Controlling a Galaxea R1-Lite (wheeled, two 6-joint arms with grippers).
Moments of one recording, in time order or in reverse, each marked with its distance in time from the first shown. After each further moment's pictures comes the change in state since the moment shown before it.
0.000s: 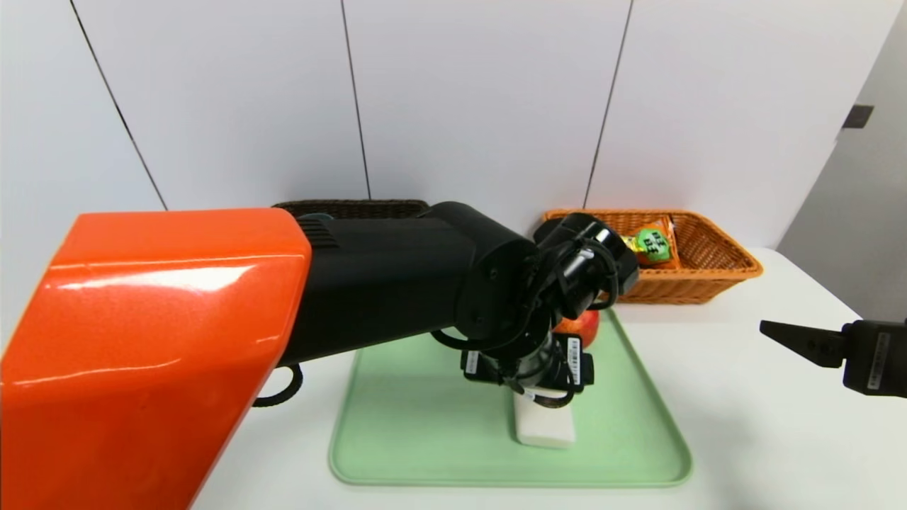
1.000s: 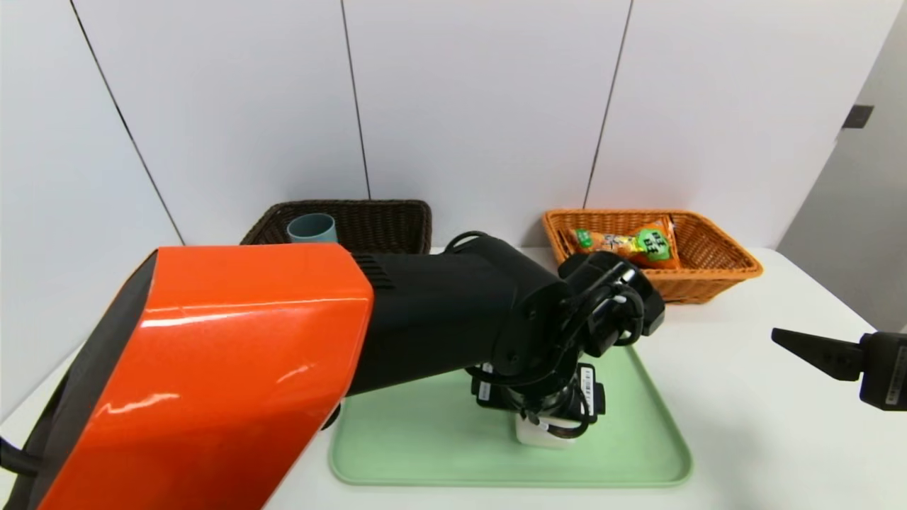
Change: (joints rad) left arm -0.041 0.053 -0.001 0.010 0.035 -0.037; right arm 0.000 -0.057 0.032 0.000 0.000 0.000
